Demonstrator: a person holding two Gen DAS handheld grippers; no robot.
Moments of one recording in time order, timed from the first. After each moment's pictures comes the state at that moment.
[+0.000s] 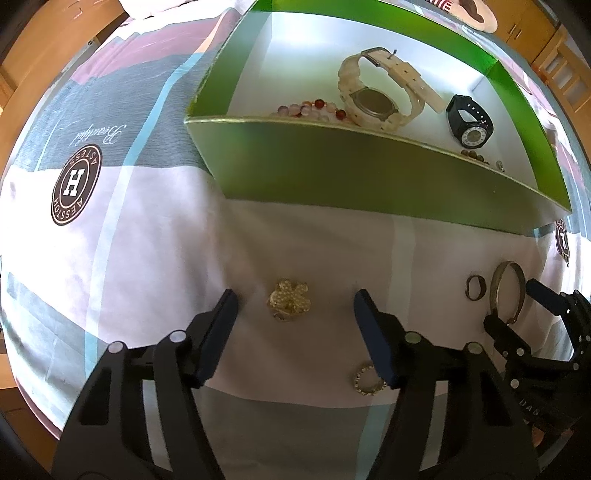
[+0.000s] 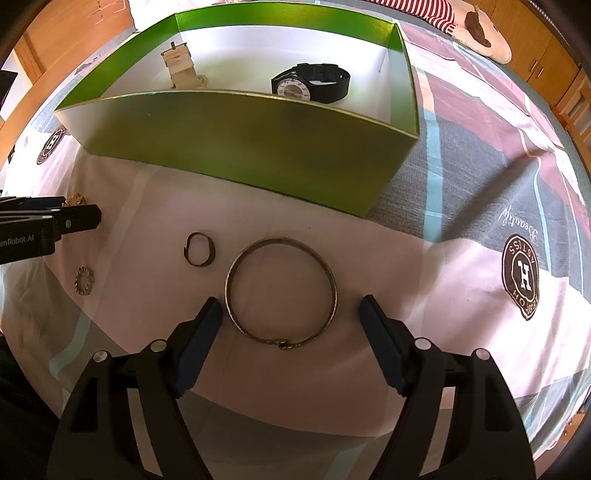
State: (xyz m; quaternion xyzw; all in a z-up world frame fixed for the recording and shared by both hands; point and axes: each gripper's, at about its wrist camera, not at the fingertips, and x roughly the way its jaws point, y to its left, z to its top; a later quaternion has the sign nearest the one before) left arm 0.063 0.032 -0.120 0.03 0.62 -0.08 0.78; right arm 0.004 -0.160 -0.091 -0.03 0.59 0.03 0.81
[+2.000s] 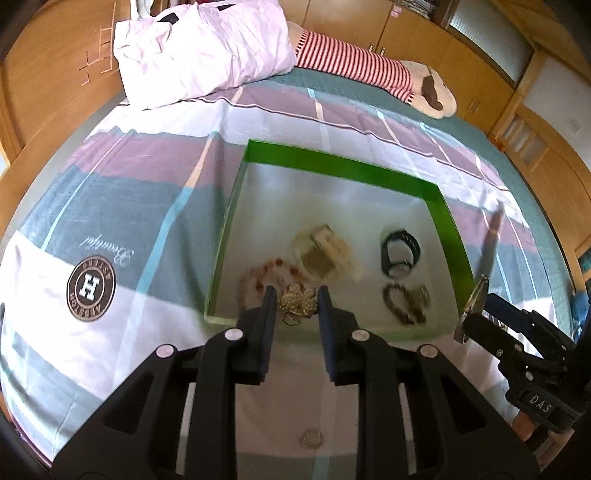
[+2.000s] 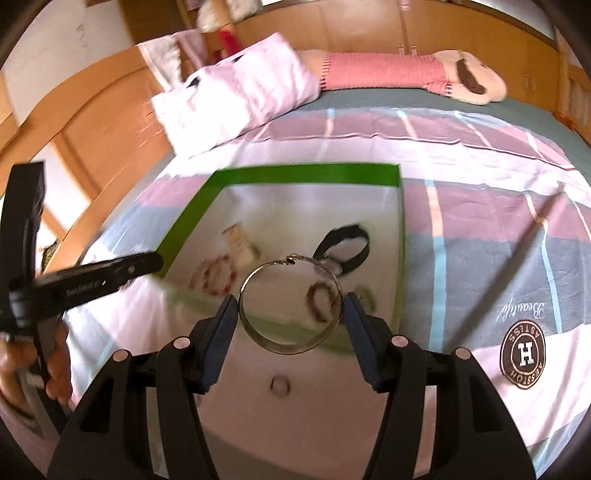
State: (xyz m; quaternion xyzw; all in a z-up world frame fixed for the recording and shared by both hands) left arm 0.093 0.043 -0.015 -0.04 0.47 -0.13 0.87; right arm 0.046 -0.184 0.001 0.10 0.43 0.08 0.90
